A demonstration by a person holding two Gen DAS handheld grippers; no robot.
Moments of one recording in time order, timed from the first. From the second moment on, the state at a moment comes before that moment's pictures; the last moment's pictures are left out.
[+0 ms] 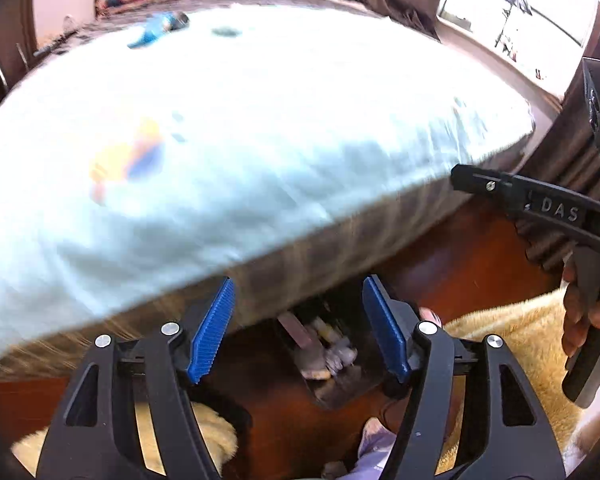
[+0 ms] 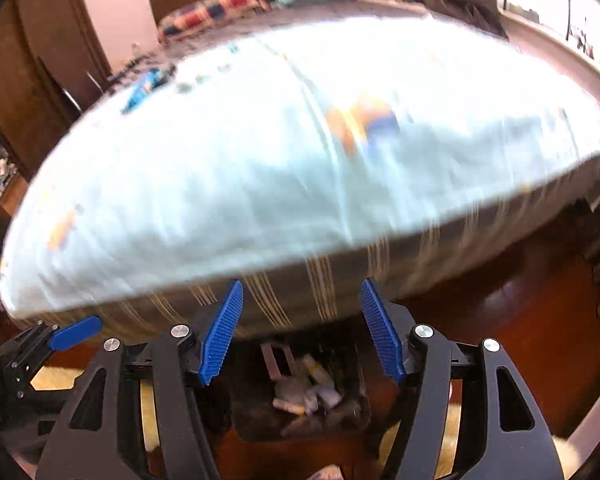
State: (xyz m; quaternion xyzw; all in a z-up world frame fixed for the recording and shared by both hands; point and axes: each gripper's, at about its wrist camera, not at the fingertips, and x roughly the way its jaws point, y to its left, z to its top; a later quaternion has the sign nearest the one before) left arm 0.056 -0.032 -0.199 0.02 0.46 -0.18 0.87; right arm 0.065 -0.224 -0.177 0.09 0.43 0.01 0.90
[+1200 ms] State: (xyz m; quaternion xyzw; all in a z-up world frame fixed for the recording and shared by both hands) left arm 0.326 0.065 -0.147 0.00 0.40 -0.07 0.91; right arm 0.328 -0.121 -0.160 0.09 0.41 0.11 0.90
